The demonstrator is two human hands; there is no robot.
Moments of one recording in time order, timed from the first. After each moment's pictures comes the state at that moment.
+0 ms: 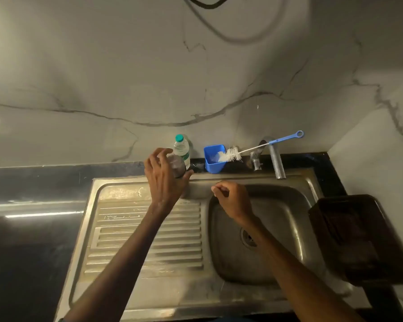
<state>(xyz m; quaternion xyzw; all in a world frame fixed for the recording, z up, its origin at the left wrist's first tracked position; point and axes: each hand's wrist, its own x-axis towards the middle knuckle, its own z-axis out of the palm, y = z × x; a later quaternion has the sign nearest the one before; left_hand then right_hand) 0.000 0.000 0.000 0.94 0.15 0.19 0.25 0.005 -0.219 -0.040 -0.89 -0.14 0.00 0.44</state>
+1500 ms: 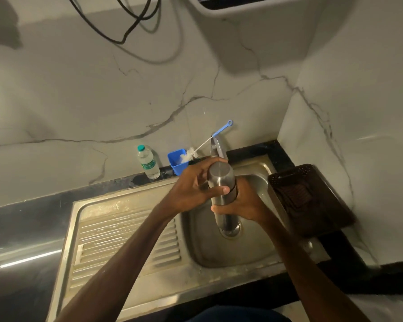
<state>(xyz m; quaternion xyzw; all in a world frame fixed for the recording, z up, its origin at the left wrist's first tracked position) -0.083 -0.175 0.129 0.81 -0.24 -0.05 0.53 -0.086 -0.369 0.041 -0.83 -0.09 0.13 0.53</state>
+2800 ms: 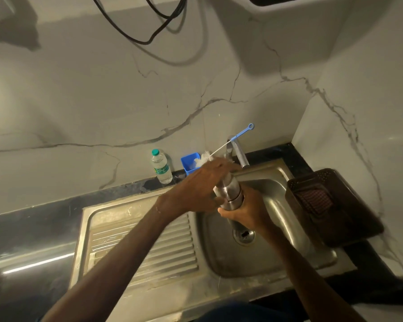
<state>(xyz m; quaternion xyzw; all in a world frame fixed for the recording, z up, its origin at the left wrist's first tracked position) -0.052 -0.130 0.144 0.91 -0.33 -0.07 0.23 -0.080 -0.310 0.022 -0.87 -0.06 -0.01 0.50</state>
